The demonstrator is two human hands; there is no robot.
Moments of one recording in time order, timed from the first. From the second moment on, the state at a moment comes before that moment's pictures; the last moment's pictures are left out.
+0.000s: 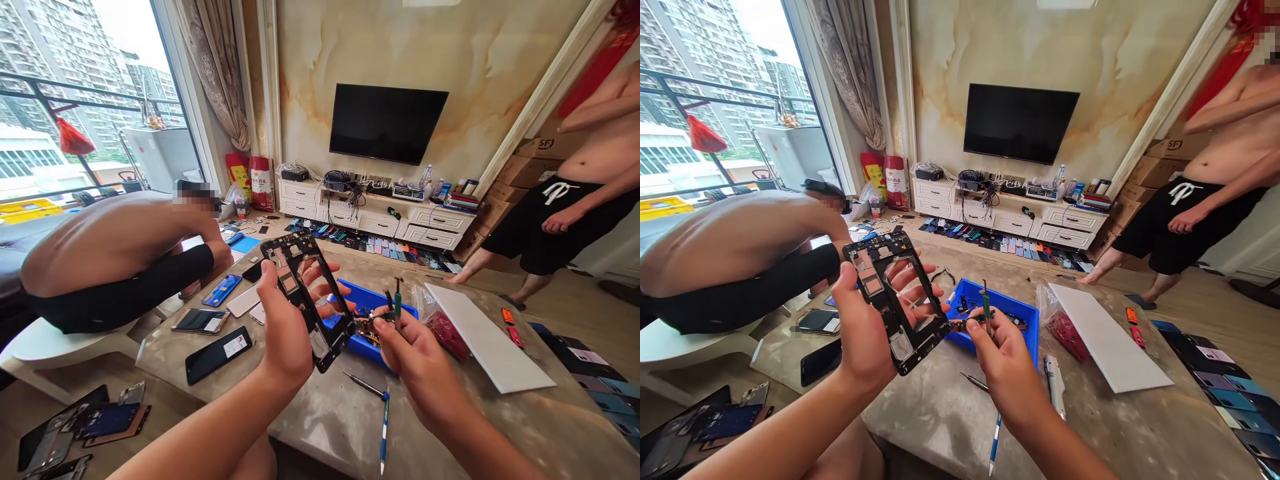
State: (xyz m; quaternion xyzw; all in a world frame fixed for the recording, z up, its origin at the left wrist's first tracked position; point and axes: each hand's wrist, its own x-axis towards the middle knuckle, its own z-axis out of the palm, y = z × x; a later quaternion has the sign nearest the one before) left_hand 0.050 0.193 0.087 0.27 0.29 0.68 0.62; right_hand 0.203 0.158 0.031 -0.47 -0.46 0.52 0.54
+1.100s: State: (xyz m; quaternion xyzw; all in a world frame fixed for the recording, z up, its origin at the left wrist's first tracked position) left_hand 0.045 0.202 0.088 0.26 0.35 0.69 0.58; right_hand 0.182 0.154 0.025 -0.54 -0.63 0.22 0.52
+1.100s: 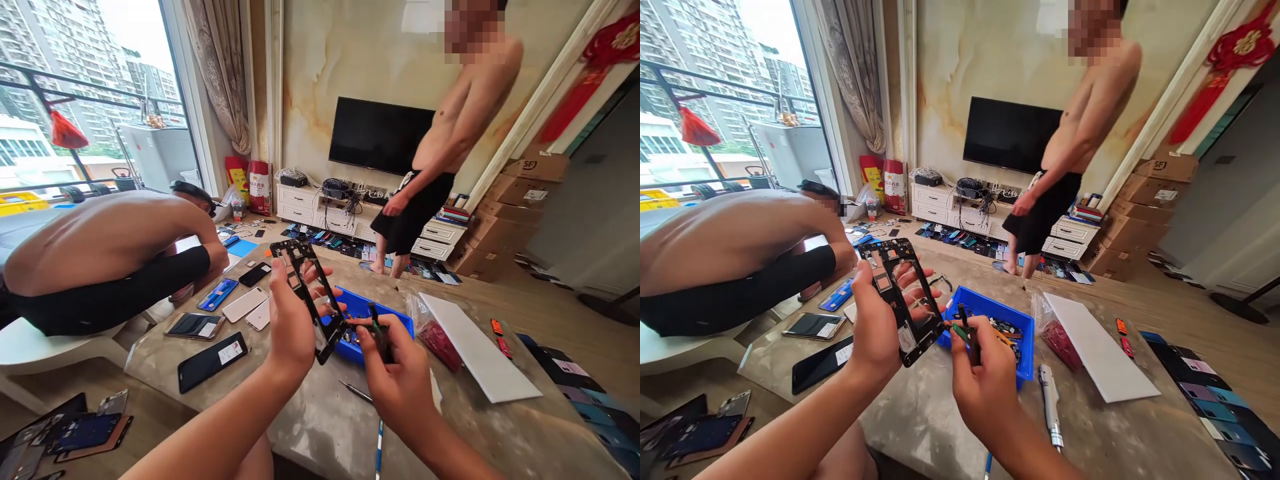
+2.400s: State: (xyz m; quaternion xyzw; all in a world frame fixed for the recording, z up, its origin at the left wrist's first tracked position) left_hand 0.029 0.205 0.082 0.28 0.18 0.65 0.68; right_hand 0.185 0.161 0.045 -0.48 -0.55 0.41 0.54
